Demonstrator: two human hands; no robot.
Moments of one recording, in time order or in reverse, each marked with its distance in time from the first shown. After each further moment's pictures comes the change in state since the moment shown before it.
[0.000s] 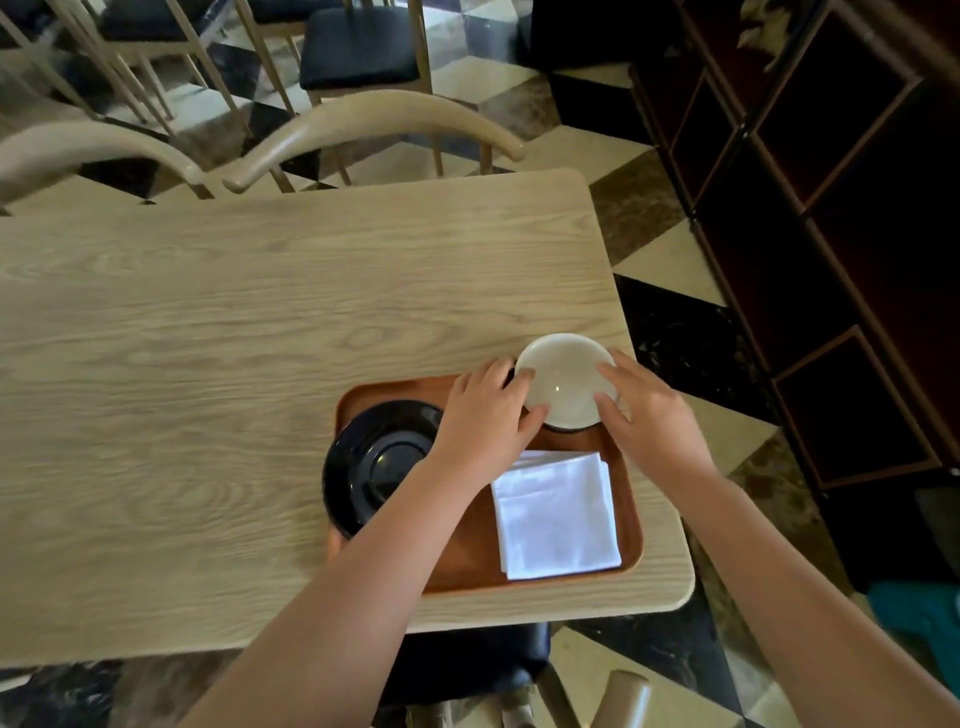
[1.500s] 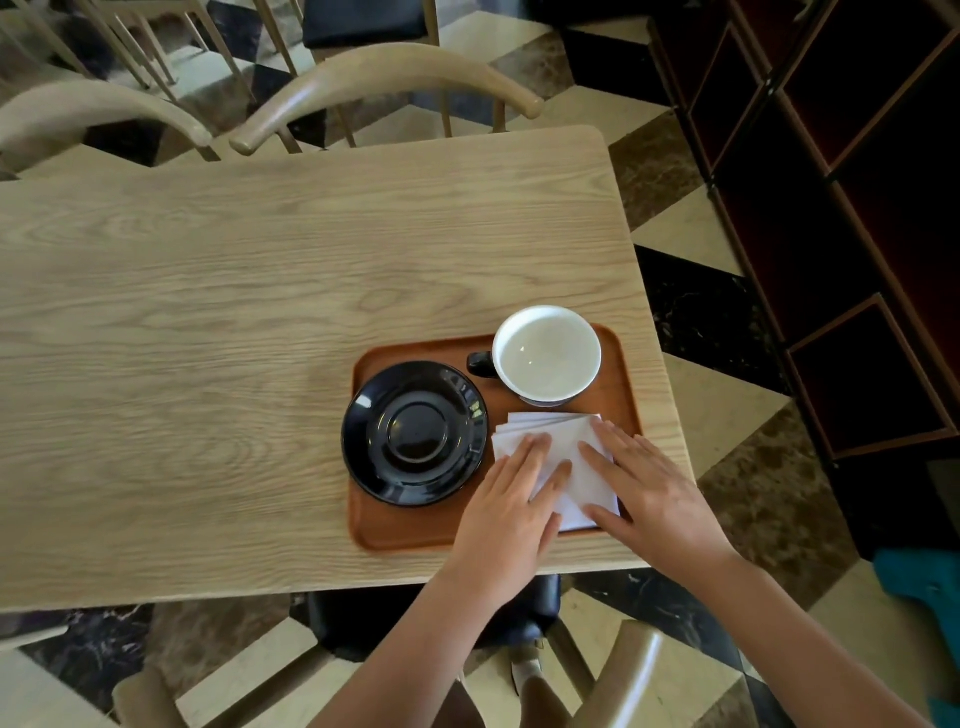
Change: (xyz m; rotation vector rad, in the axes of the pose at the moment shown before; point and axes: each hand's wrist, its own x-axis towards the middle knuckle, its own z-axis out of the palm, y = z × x) left_hand -0.119 0.022 0.054 -0.011 -0.061 0.148; right_hand -0.100 0.014 0.026 -0.228 -0.194 -0.365
